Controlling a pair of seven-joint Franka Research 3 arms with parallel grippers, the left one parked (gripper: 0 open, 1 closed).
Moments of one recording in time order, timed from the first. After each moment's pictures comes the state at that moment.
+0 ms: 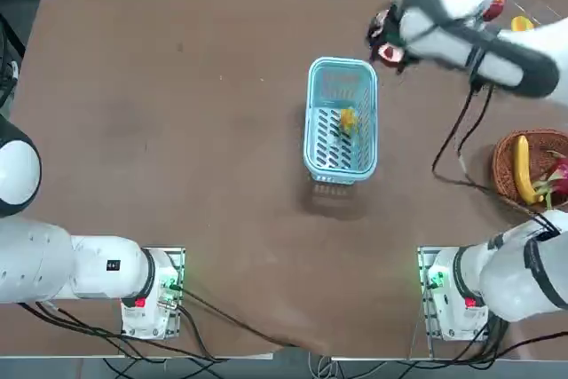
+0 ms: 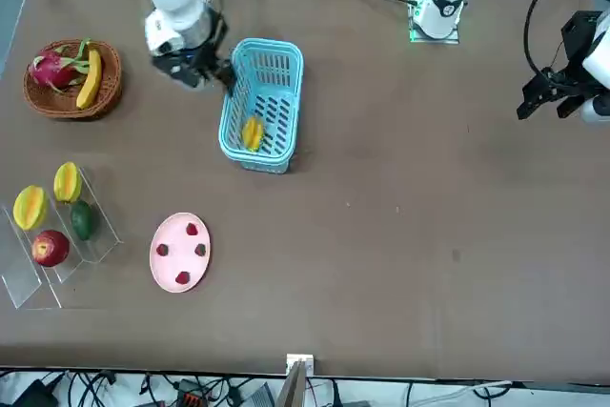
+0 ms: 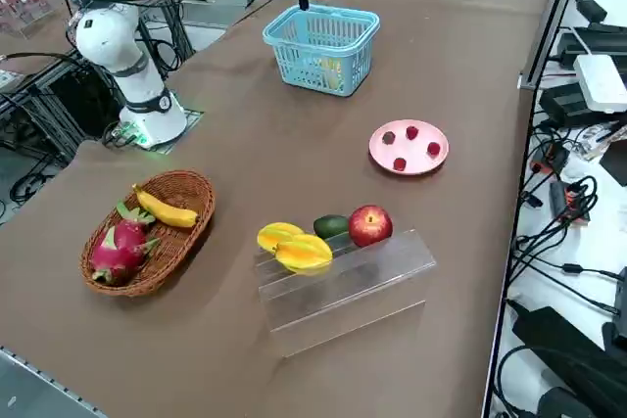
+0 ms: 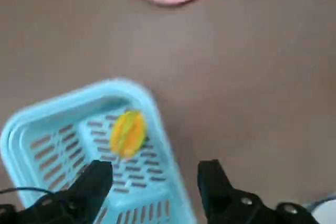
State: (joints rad) arm 0.47 -0.12 0.02 -2.02 -0.04 1.90 0.94
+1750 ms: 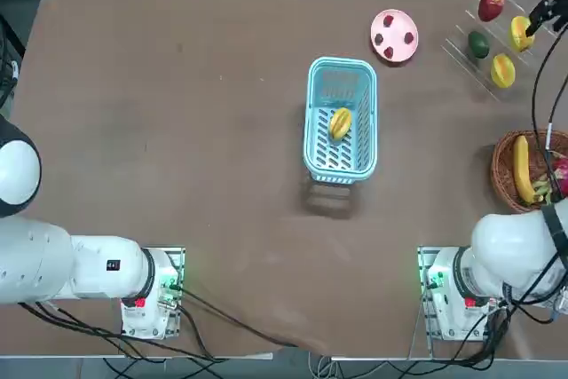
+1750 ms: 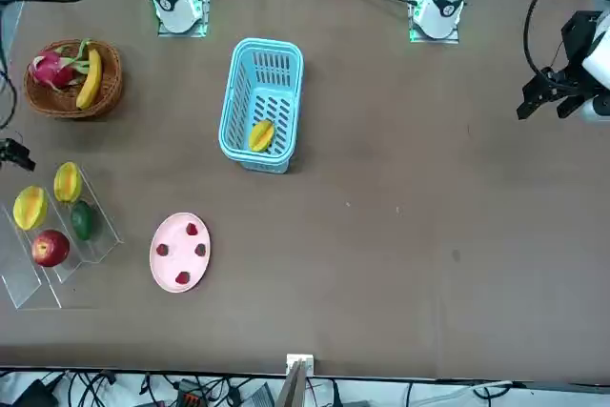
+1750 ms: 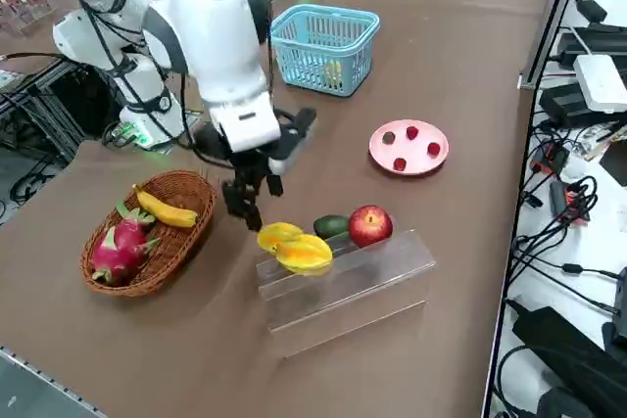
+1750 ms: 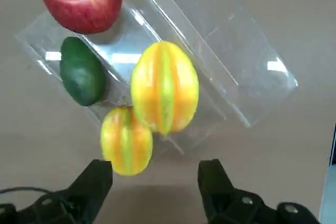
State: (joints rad) arm -0.46 0.33 0.00 -1.77 -0.12 2.20 -0.47
